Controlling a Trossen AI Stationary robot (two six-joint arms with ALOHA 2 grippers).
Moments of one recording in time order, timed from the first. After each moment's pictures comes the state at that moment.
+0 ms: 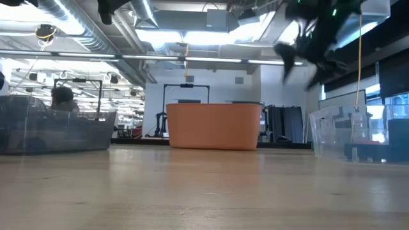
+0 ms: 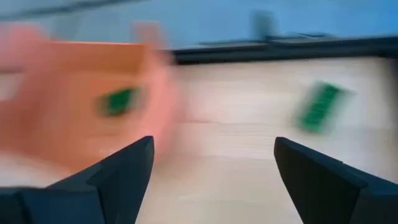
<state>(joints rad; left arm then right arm) 0.15 0.55 0.51 0.35 -0.08 -0.44 -0.39 1.14 0.91 -0.73 0.50 1.02</state>
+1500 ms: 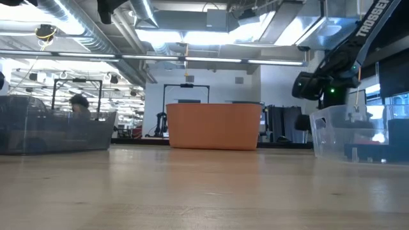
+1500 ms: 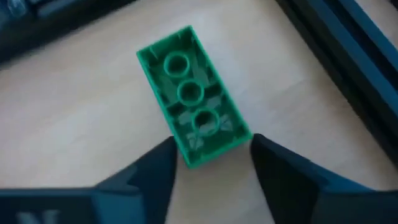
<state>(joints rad) 0.15 0.54 0.51 0.36 -0.09 -0.48 -0.81 1.50 0.52 -0.28 0.46 1.19</state>
